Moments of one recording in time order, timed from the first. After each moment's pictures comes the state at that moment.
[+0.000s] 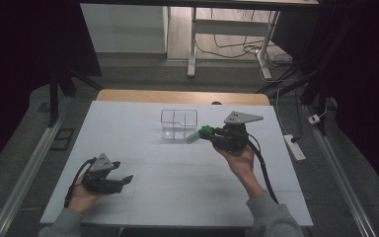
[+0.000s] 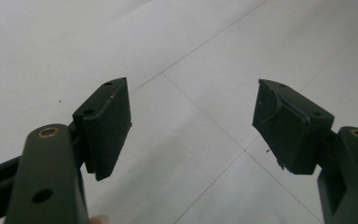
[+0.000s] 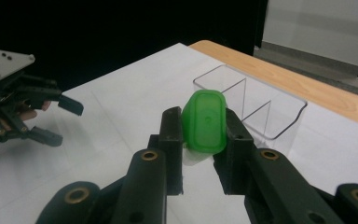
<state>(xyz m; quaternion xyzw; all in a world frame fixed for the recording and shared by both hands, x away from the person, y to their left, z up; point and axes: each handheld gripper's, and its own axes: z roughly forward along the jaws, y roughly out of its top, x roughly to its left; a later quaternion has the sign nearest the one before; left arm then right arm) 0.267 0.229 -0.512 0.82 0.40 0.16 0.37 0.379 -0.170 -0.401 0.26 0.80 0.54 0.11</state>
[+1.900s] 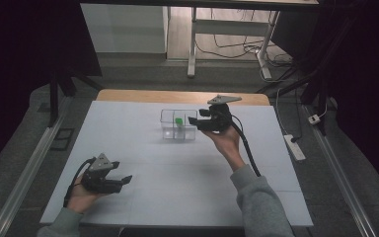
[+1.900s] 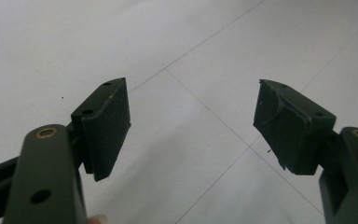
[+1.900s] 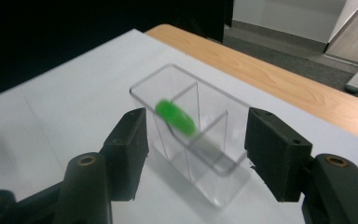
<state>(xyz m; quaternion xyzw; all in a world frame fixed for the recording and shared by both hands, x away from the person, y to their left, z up) 0.268 0.231 -0.514 0.83 0.40 0.15 0.37 0.446 -0.135 -0.417 0.31 0.81 0.48 0.14</state>
